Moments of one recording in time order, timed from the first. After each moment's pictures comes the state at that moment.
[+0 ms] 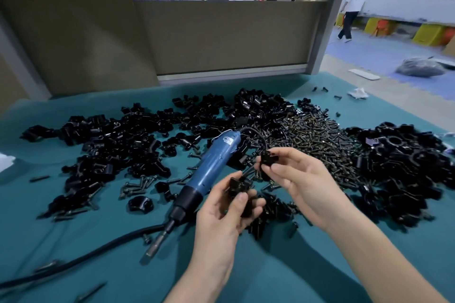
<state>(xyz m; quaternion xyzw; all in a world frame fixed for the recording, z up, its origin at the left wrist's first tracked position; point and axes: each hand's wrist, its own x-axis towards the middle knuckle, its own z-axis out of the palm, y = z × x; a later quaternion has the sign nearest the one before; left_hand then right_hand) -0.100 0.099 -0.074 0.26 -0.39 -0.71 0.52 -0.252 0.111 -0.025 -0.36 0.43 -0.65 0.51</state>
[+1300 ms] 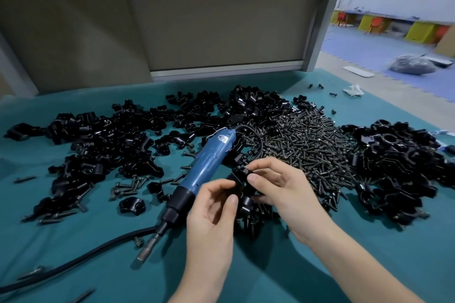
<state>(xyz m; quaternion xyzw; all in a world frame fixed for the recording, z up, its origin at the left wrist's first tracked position) -0.097 0.101 -0.076 0.36 -0.52 -0.53 0.56 -0.228 0.113 -0.039 -0.46 0.53 -0.58 0.42</state>
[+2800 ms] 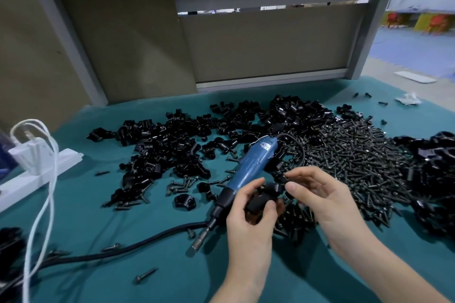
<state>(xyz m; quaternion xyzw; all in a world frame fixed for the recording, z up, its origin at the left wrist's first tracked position) -0.090 0.104 -0.071 0.38 -0.45 -0.58 0.56 -0.219 0.113 -0.046 -0.48 0.49 -0.62 0.38</state>
